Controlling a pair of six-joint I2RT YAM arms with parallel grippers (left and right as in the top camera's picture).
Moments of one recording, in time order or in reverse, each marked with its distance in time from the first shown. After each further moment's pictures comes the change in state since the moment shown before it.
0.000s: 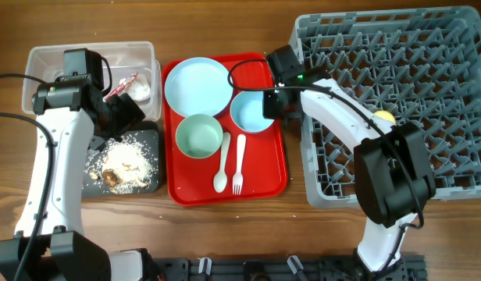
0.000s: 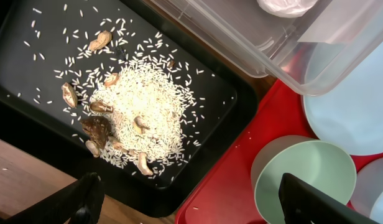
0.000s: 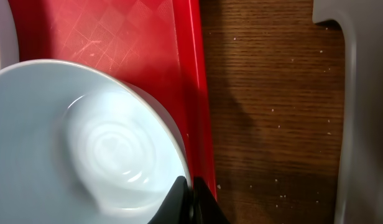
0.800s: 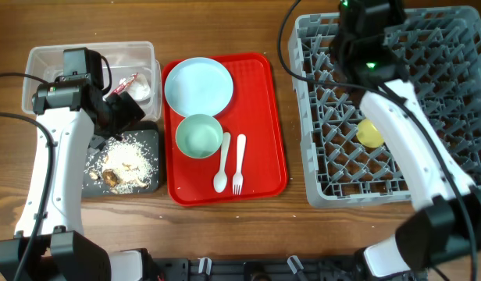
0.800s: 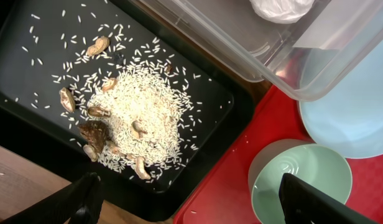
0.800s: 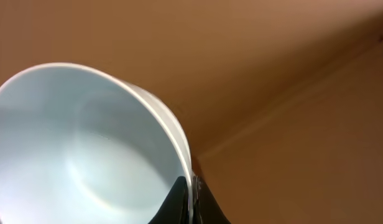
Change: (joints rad) left arm 0.000 0.000 0.000 0.016 0.000 0.000; right arm -0.159 -0.298 0.079 0.679 0.895 -1.087
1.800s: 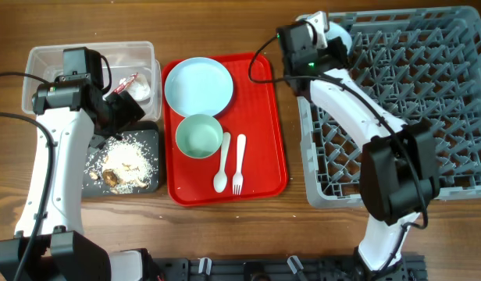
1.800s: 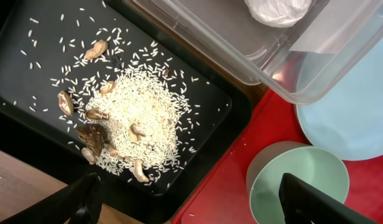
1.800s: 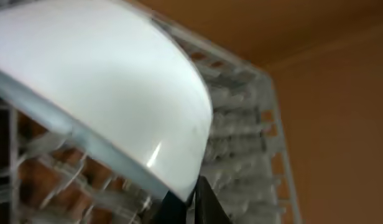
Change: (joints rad) left arm 0.000 0.000 0.000 0.010 0.000 0.000; right arm 0.112 0.298 0.006 -0.455 0.129 0.500
